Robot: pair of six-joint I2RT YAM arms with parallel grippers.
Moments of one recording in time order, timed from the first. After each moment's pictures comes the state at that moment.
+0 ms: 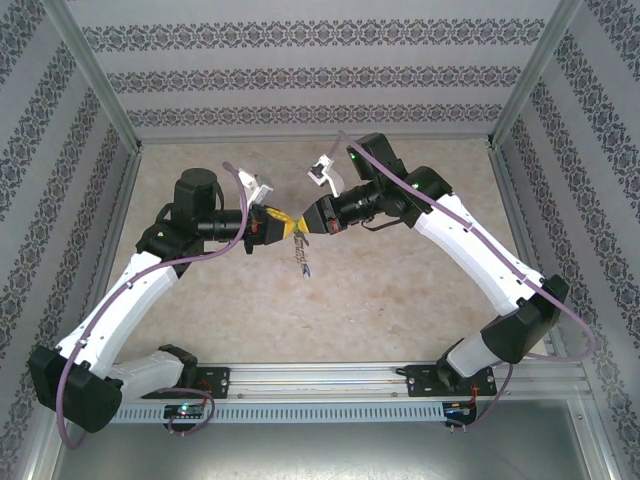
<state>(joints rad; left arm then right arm) -0.37 1.13 1.07 -0.39 0.89 -0.06 0.65 1.53 1.64 -0.91 -0.77 0.34</state>
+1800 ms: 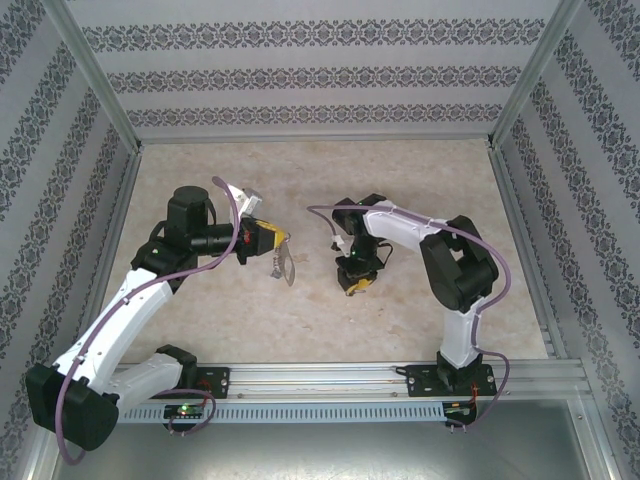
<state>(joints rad) -0.33 1.03 0.92 -0.35 0.84 -0.15 0.59 1.91 1.32 -1.15 -0.33 0.16</state>
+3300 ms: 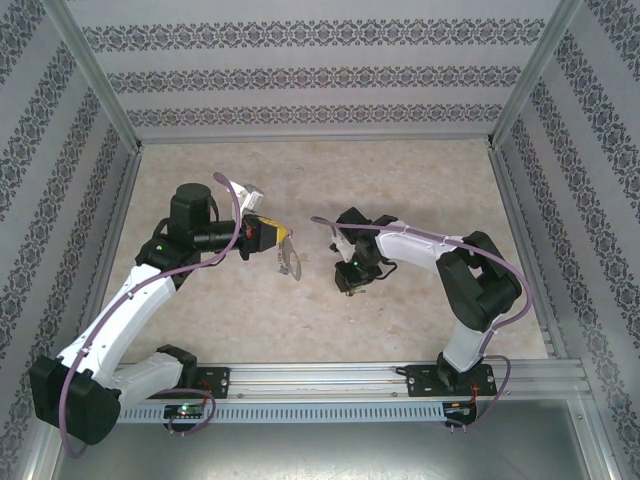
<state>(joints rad) -0.32 1.06 0.92 -0.30 0.85 -0.21 0.62 1.76 1.07 -0.77 -0.30 0.20</state>
